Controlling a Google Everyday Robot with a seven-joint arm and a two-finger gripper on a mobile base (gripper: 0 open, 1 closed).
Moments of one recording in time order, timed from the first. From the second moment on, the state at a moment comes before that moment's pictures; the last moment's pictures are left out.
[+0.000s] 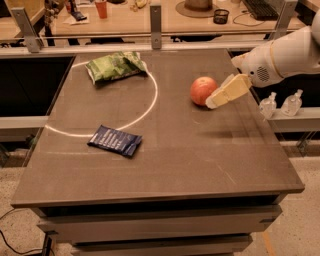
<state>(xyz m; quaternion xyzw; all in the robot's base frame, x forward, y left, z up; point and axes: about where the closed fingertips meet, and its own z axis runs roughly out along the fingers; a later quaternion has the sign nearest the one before) 0.610 -0.172 0.902 -0.45 0.79 0.16 0.38</state>
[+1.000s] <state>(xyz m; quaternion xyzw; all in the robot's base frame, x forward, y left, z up) 0.634 -0.162 0.860 -0.49 0.78 0.18 0.35</state>
